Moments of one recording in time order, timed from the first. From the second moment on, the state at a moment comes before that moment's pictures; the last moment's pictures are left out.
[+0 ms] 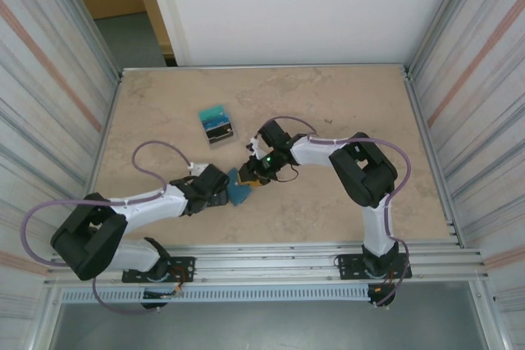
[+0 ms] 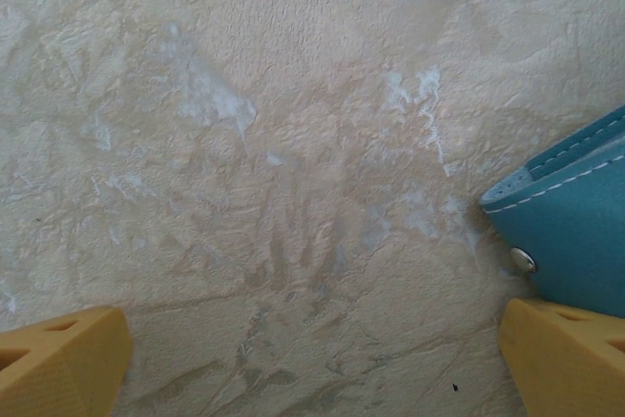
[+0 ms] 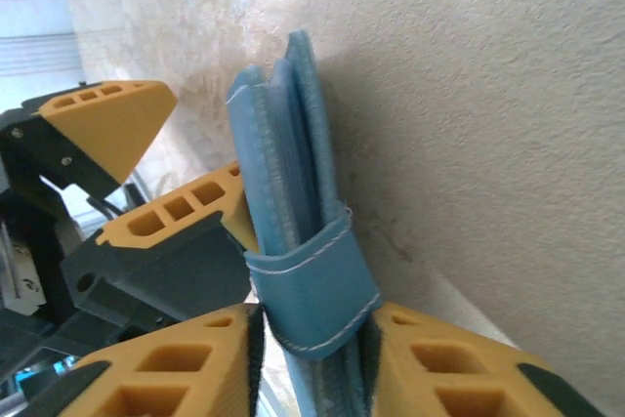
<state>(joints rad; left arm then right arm) -0.72 1.33 0.52 -0.40 -0.39 -0.74 0.72 2.01 1.23 -0.28 -0.78 0.64</state>
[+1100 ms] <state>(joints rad) -0.51 0.89 0.49 -0.09 0.02 -0.74 0.49 1.65 1.04 -0.05 -0.80 0.76</state>
